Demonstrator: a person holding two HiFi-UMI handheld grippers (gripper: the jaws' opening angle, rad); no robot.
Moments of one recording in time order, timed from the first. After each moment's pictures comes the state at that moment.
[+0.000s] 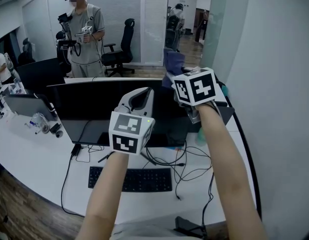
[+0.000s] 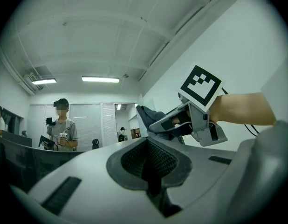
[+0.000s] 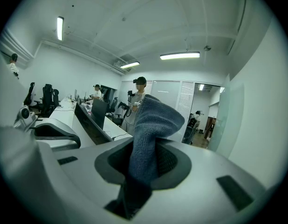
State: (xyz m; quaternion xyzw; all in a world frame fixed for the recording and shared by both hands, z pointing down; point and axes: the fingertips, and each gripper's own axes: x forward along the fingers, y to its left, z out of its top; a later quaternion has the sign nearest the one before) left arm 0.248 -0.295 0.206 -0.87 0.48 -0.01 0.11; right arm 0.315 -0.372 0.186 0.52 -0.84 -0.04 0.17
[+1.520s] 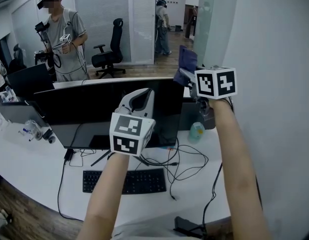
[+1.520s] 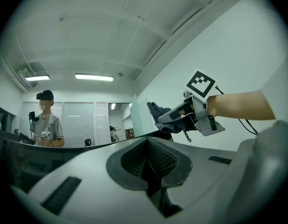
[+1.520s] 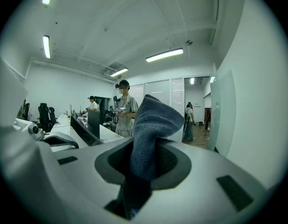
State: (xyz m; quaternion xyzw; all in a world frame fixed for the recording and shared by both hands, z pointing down) left arm 0.297 -0.303 0.215 -0.89 0.45 -0.01 0.11; right arm 0.414 -0.375 0.182 0.53 -0.84 0.03 0.11
